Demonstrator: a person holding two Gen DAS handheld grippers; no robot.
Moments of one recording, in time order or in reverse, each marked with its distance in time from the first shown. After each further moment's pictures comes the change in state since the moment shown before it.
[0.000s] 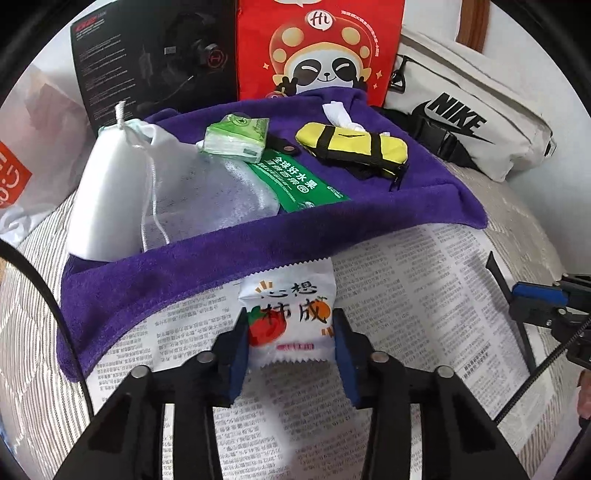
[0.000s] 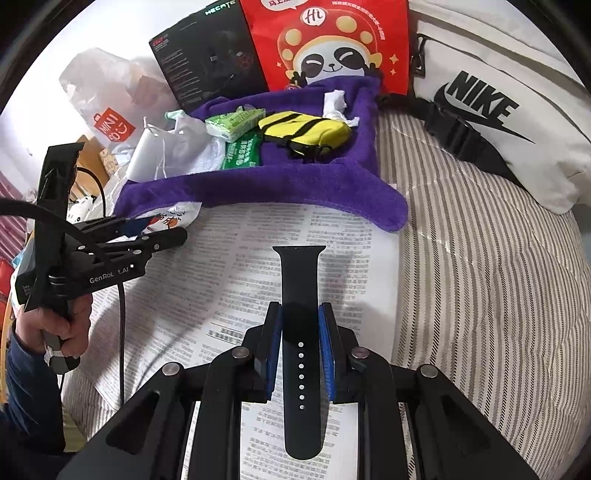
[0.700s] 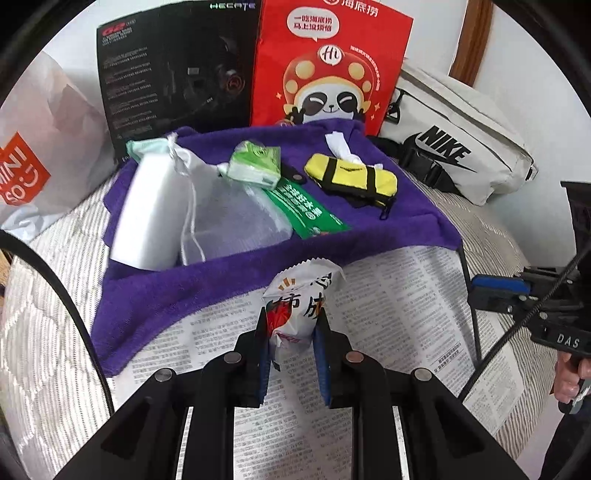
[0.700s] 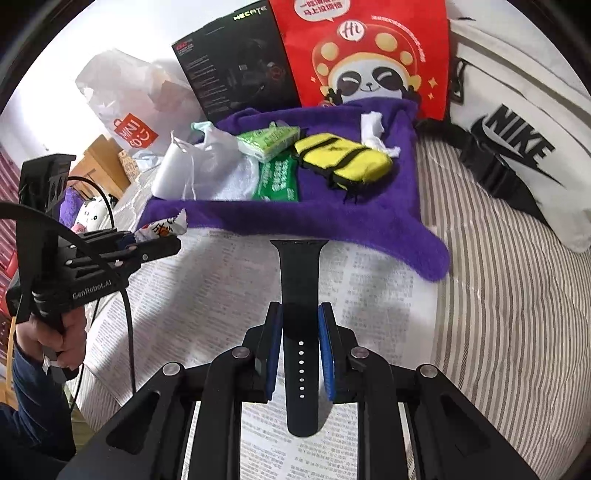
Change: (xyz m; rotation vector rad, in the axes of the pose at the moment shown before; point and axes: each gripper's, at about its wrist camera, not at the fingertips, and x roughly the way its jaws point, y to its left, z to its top) left arm -0.039 0.023 0.003 -0.035 -0.045 -0.064; right arm 0.000 0.026 0.035 -0.047 -0.010 0.067
